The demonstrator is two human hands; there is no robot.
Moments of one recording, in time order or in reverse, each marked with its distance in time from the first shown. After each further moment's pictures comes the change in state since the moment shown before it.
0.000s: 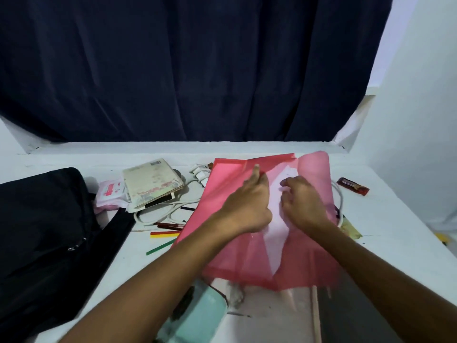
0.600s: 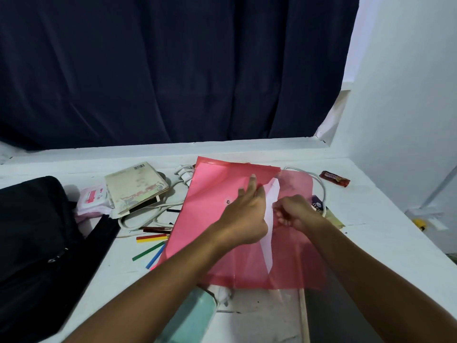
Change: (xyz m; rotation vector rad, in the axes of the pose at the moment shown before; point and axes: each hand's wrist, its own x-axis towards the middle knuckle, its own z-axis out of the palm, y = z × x) left_hand -0.001 0.017 0.028 0.023 -0.146 -0.006; right_hand 0.006 0.053 0.020 0.805 -0.218 0.834
